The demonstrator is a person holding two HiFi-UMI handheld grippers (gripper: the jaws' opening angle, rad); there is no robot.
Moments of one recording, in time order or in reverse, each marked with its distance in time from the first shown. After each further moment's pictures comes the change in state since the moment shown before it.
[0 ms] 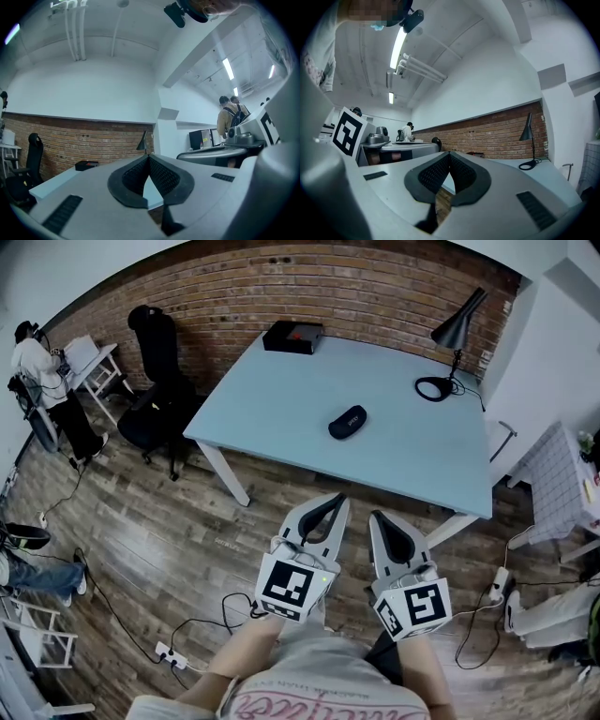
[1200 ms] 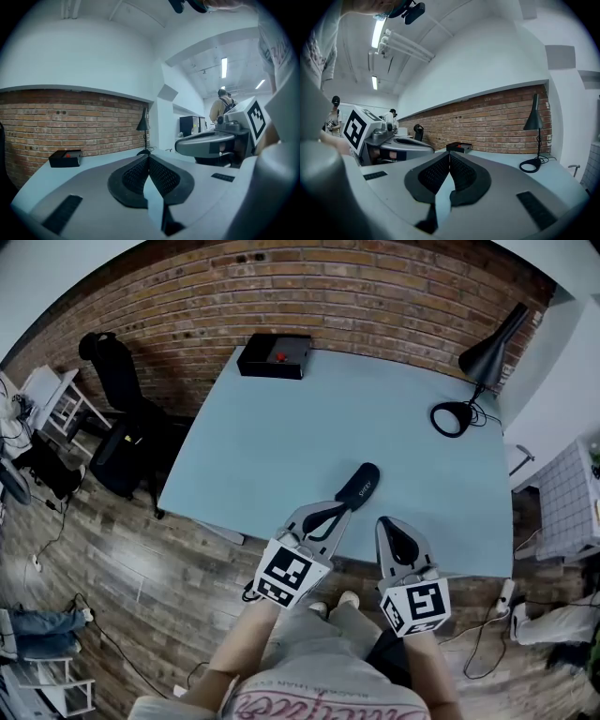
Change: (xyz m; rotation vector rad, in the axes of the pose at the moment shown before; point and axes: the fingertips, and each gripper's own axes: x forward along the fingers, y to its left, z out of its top) left arm 0.206 0.176 -0.094 -0.009 0.203 -0.286; right arm 0.235 -0.133 -0.056 -0.007 0.151 -0.125
